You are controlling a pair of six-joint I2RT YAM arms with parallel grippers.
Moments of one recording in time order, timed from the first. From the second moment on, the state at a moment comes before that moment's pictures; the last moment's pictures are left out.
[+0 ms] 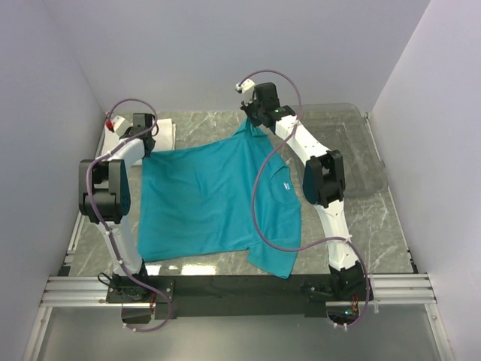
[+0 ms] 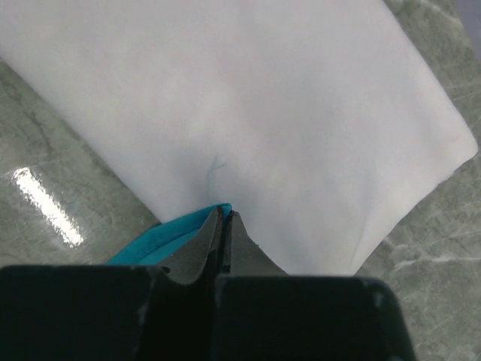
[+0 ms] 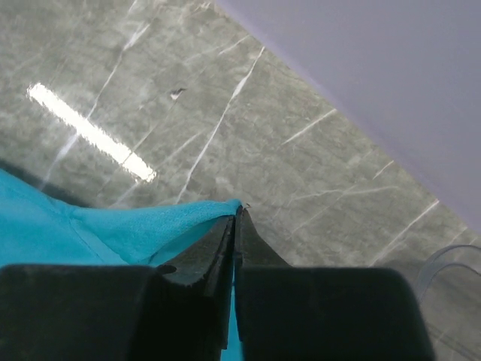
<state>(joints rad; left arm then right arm) 0.00 1.95 1.37 -0.27 -0.52 -0.91 0.41 2.41 2.25 -0.43 -0.06 -0.32</state>
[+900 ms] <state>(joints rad) 0.11 1.15 0.84 -0.54 0.00 -0.81 0.50 1.56 1.11 -1.11 -0.71 -1.21</state>
